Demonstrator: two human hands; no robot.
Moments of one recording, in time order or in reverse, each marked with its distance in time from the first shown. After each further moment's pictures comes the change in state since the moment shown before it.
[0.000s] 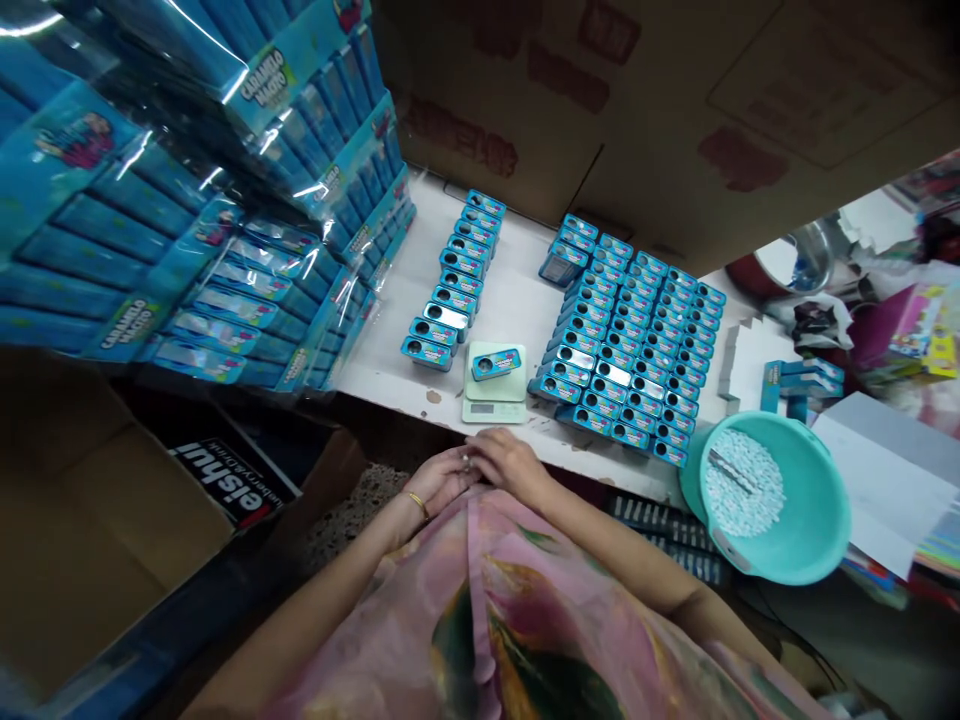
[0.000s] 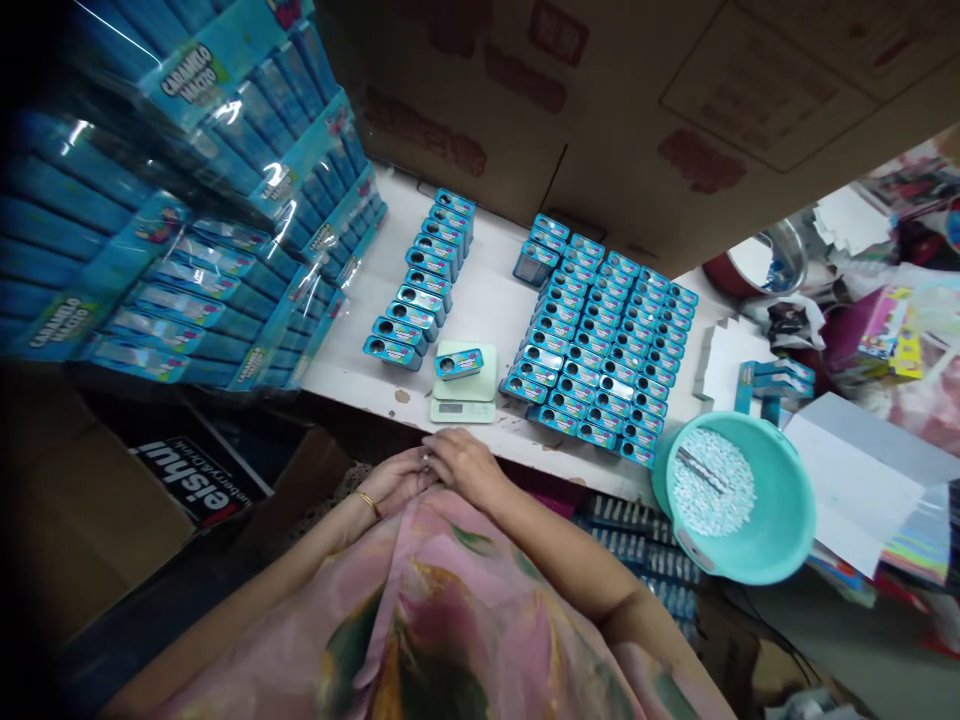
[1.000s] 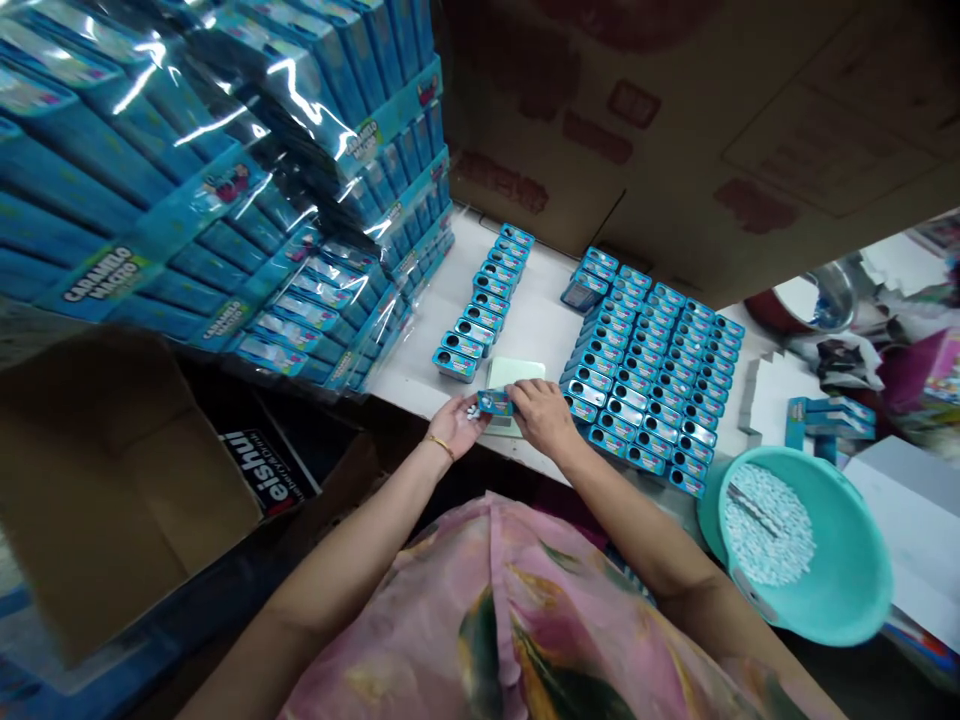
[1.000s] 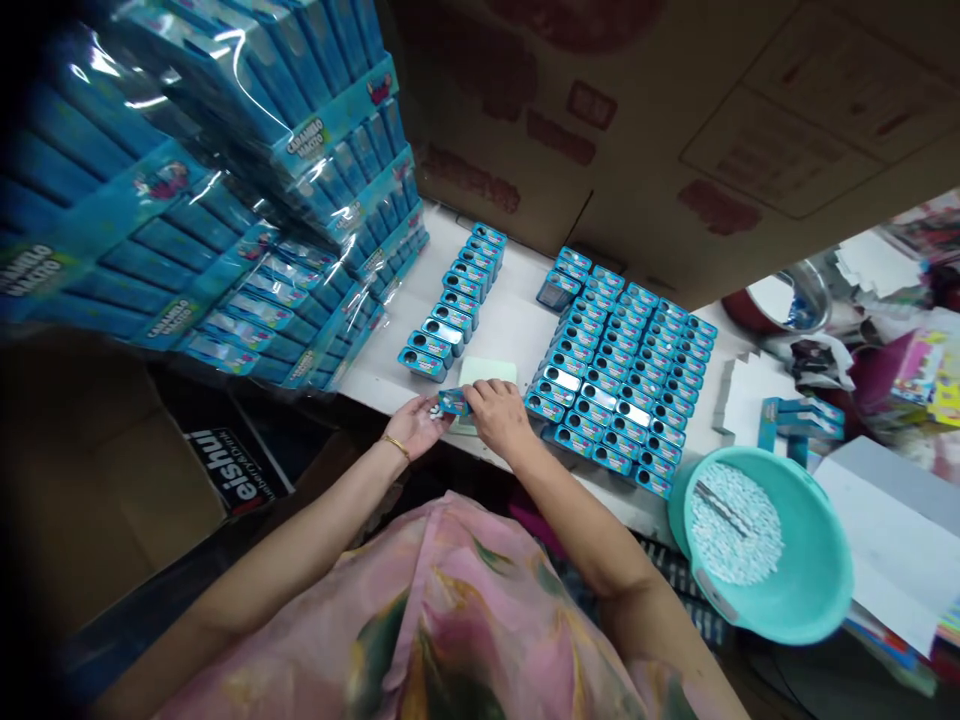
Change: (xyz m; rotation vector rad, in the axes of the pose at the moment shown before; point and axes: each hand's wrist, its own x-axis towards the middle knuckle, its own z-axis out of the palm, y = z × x) left_hand 0.031 0.067 0.031 -0.387 0.099 0.214; right_hand 0.052 -0.004 -0.064 -0.553 0.025 -0.049
